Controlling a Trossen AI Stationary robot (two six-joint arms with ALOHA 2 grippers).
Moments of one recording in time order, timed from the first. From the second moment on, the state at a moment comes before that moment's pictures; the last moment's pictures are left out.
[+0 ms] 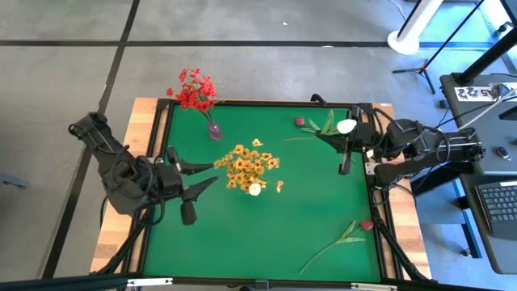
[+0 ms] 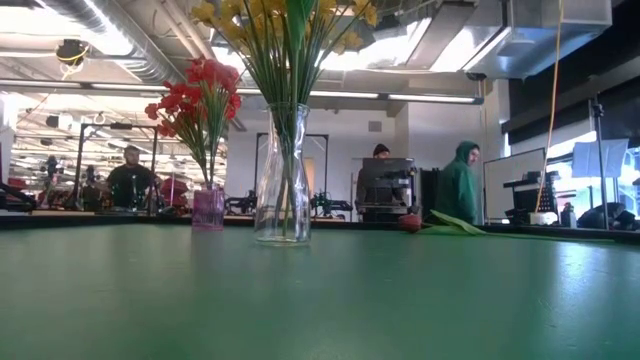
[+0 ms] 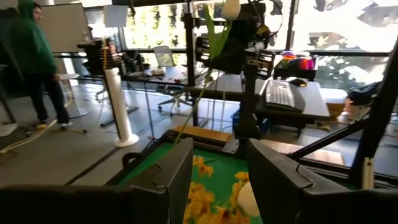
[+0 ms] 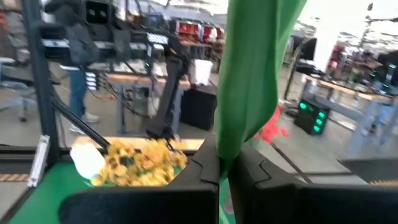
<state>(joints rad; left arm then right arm) -0.77 1.23 1.32 -0.26 -1.21 -0.16 0.18 0.86 1.04 -0.14 0.34 -0.14</state>
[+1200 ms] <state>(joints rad) -0.78 1.23 1.14 -0.90 -1.21 -0.98 0.17 1.24 1.03 0.14 0.01 -0.11</state>
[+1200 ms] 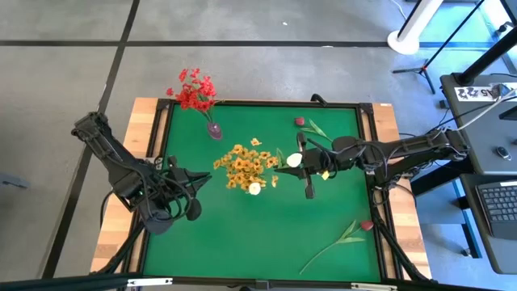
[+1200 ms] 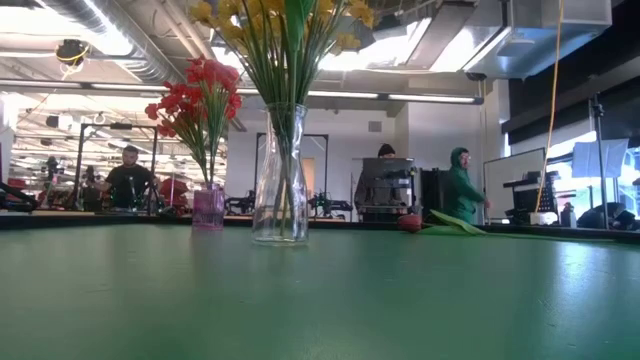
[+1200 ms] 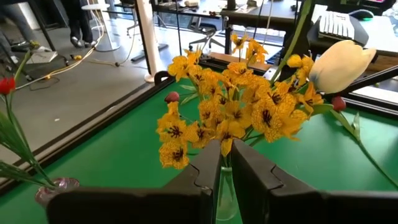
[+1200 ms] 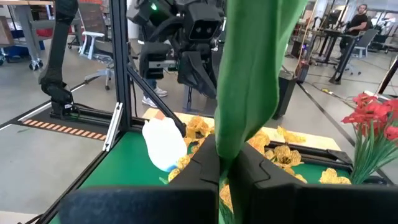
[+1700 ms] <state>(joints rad) -0.78 1.23 1.14 -0.90 -1.21 -1.01 0.16 1.31 1.03 0.18 0.01 -0.14</state>
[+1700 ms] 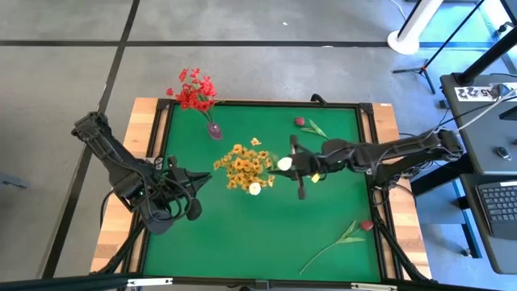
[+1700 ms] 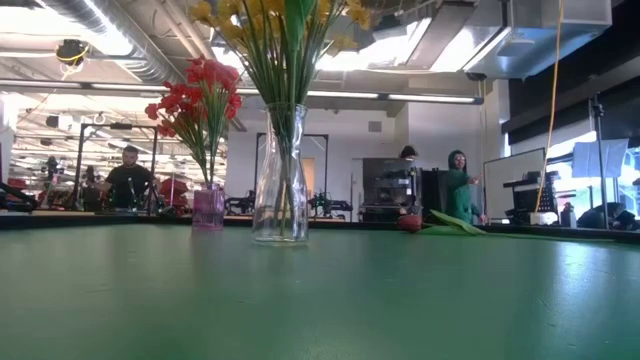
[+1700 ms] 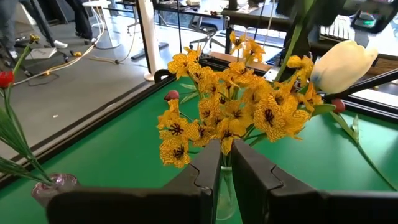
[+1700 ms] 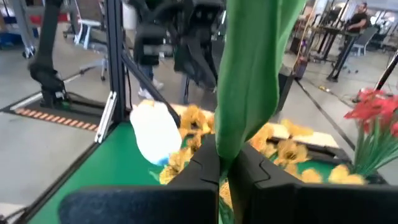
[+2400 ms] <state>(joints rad) -0.78 1.23 1.14 -0.90 -1.20 -1.02 0.14 1.44 1.03 0.17 -0.02 -0.08</state>
